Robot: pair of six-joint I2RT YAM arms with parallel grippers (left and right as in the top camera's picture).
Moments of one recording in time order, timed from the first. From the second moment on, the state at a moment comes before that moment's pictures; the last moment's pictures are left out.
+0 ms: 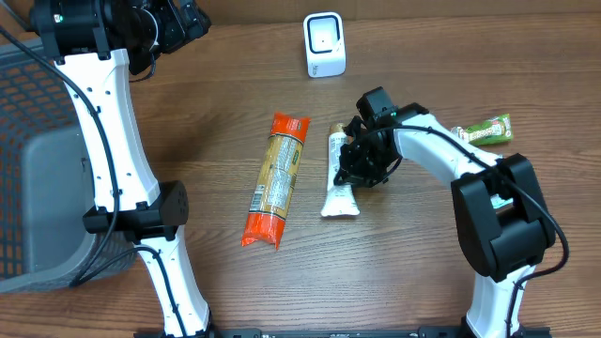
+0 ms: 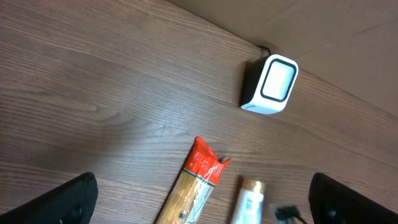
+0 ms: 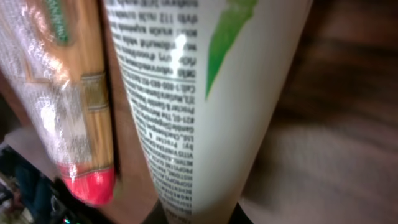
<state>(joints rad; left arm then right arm) 0.08 2.28 3.00 -1.69 0.25 -0.39 0.41 2.04 1.42 -0.88 -0.56 0.35</state>
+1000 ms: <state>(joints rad) 0.08 2.28 3.00 -1.69 0.25 -0.39 0.40 1.74 1.84 -1.16 -0.60 0.19</state>
